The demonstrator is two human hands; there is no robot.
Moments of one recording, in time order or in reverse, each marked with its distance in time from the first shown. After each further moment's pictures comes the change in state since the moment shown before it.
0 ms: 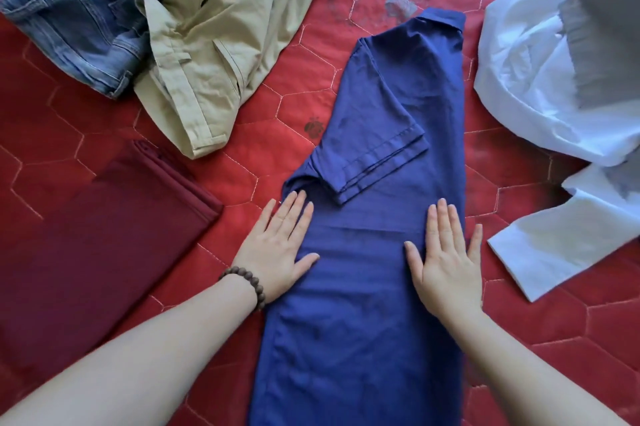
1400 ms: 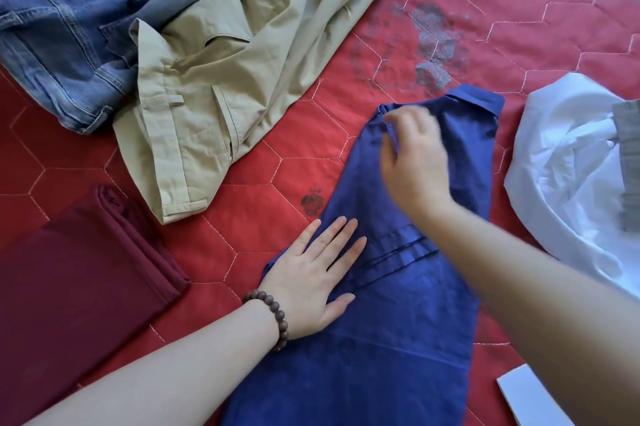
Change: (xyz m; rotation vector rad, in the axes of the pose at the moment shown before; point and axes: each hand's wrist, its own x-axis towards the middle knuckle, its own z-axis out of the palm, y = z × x) left_hand 0.111 0.006 -0.021 -0.184 0.183 0.112; right_hand 0.260 -0.090 -0.103 0.562 0.366 -0.339
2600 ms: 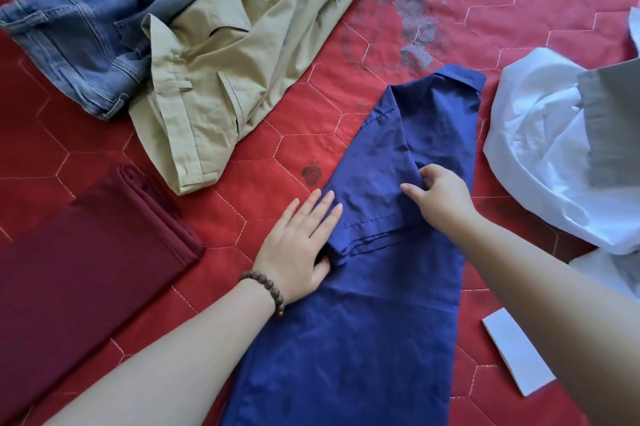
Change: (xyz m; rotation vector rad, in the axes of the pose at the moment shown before) left_hand -0.028 0.007 -0.023 -0.171 0.100 -0.125; right_hand -0.082 0.044 -0.039 0.070 -0.375 0.600
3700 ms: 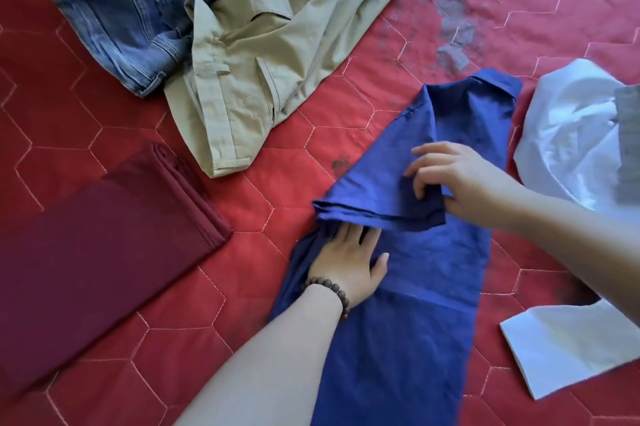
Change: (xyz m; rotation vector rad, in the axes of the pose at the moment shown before) left_hand 0.006 0.043 0.033 -0.097 -0.182 -0.274; right_hand -0.012 -0.058 -0.047 -0.548 -0.379 -0.925
